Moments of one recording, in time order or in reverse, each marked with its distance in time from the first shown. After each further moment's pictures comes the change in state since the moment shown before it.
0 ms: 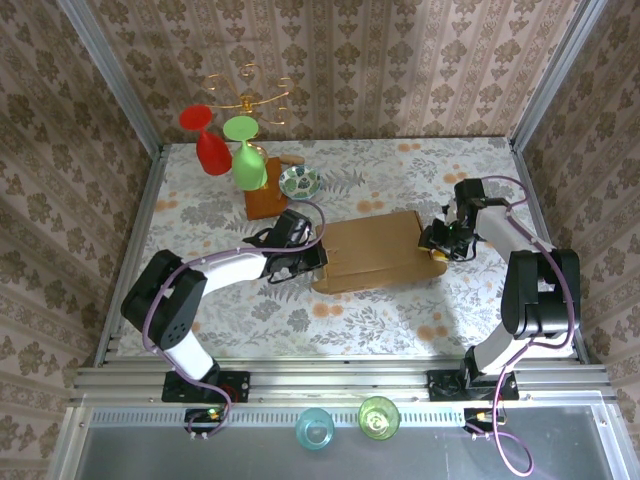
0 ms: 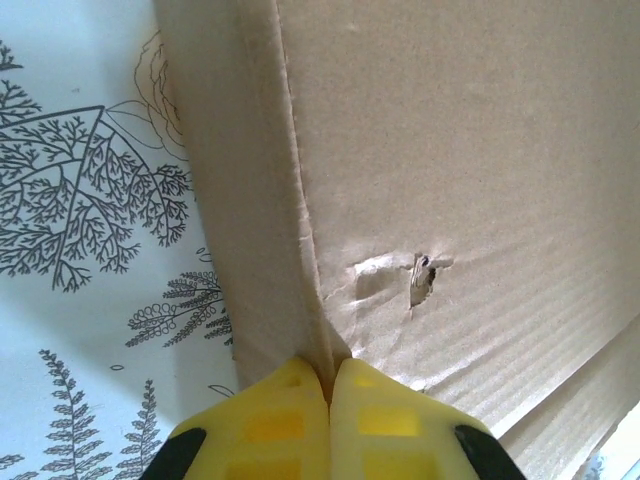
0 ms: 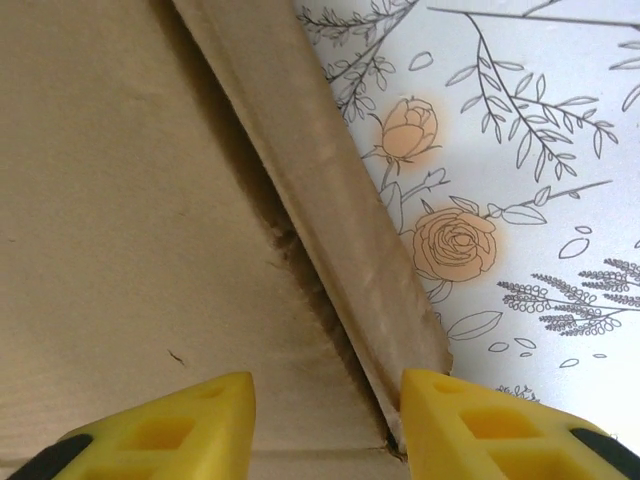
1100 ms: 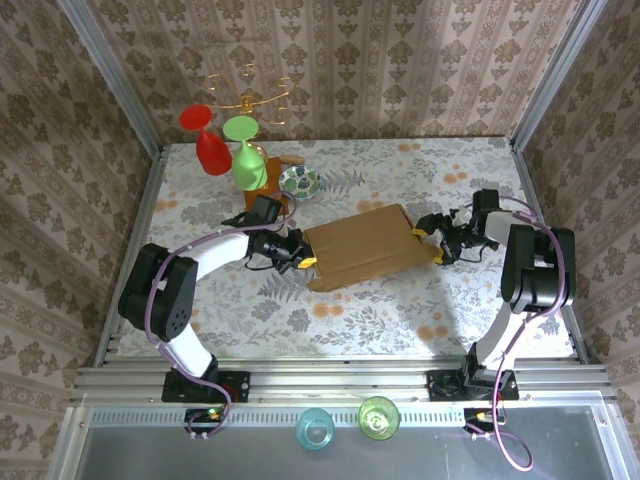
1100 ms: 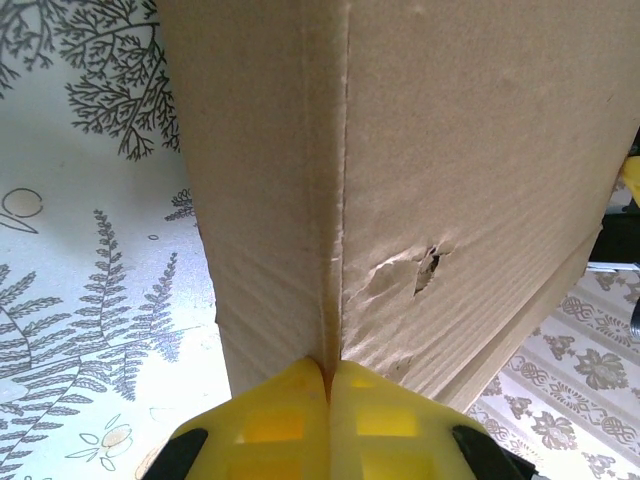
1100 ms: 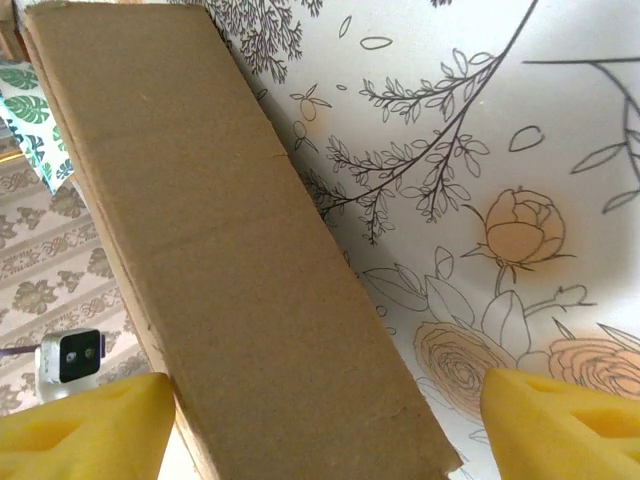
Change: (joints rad) left arm 0.207 0.028 0.089 -0.236 0.406 -0.122; right arm -0.161 0.187 -0.078 0.297 -0.484 0.179
